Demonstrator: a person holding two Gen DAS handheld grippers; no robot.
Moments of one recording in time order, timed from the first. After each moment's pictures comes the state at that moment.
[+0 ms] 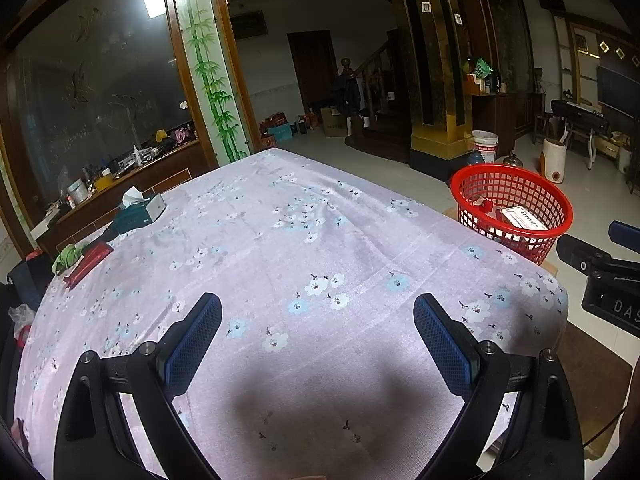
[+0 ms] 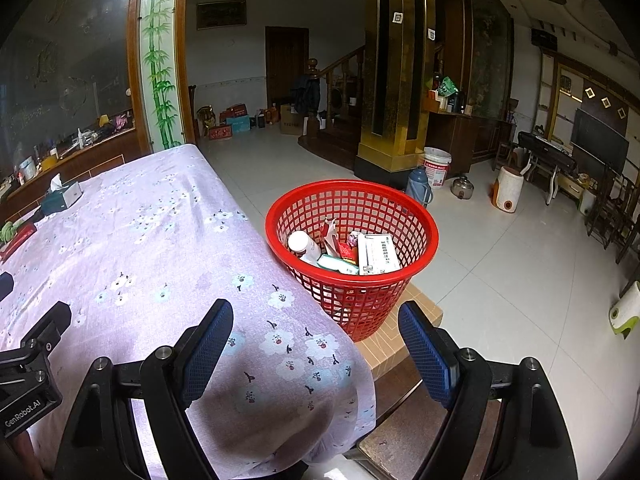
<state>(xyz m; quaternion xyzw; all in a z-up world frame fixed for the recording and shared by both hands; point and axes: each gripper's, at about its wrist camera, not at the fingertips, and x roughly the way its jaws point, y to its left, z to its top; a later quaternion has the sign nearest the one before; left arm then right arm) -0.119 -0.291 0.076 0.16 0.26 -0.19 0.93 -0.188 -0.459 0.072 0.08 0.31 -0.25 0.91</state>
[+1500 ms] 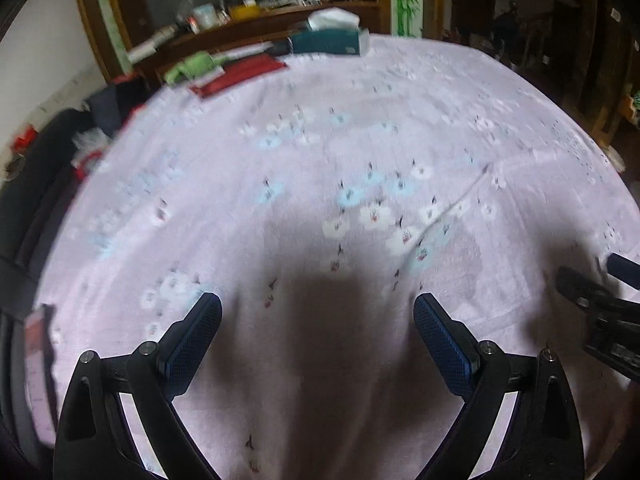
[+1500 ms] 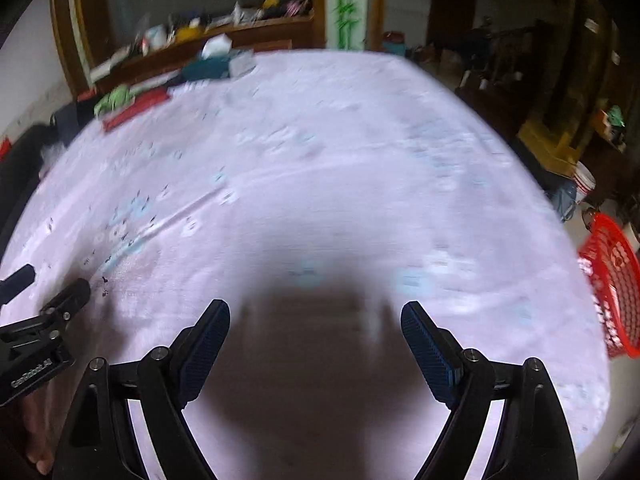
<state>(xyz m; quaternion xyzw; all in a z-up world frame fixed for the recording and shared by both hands) -0.016 -0.030 0.017 0.03 0.47 0.03 0.88 -0.004 -0.232 0.015 0.00 0.47 0.01 0.88</state>
